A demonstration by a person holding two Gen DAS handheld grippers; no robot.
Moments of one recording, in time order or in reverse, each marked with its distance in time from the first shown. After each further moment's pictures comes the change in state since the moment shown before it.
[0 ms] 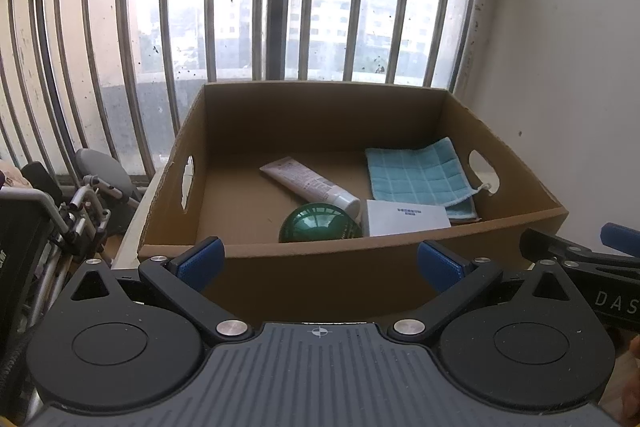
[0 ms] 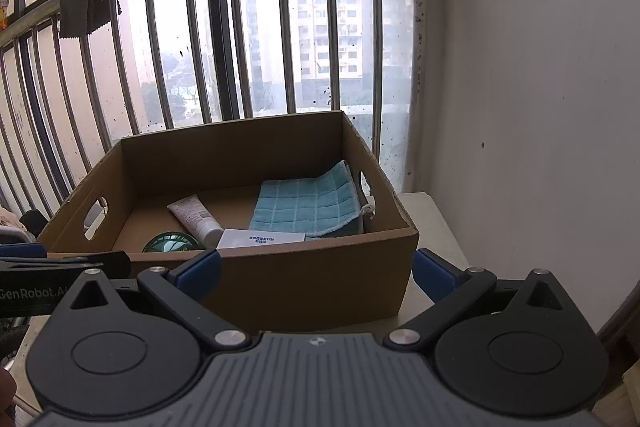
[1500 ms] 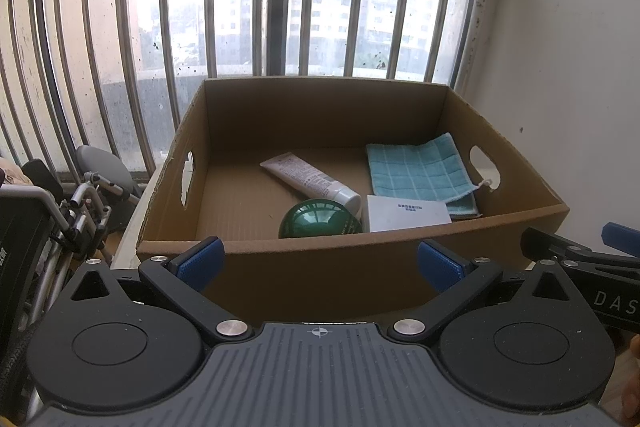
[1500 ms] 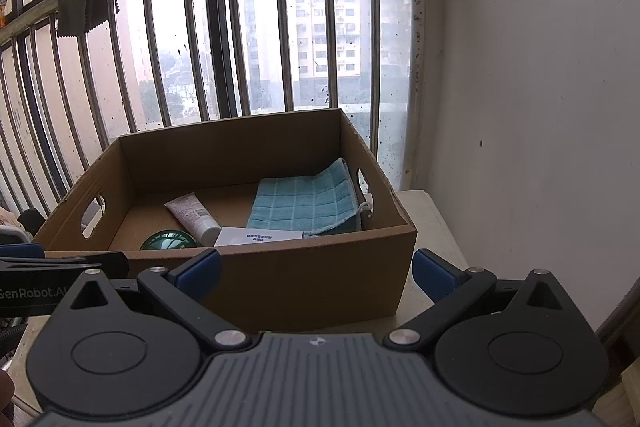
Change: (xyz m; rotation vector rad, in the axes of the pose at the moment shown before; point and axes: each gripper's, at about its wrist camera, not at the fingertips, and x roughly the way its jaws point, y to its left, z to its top) left arm 0.000 -0.001 -0.001 0.000 0.010 0.001; right arm 0.001 -0.003 0.002 -0.002 0.007 -0.004
